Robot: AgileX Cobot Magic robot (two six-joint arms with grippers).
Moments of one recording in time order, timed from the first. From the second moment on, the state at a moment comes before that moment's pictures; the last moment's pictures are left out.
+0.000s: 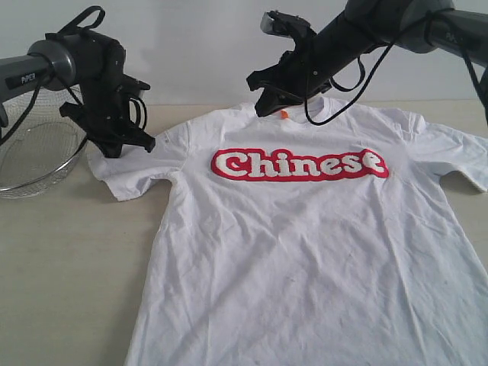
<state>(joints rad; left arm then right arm) -0.19 2.57 -2.21 0.26 1.11 0.03 0.12 2.39 -2.15 0.67 0.99 -0.56</state>
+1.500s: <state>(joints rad) -0.16 2.59 -2.28 0.02 1.03 0.00 0.12 2.39 -2.15 0.65 1.01 -0.55</state>
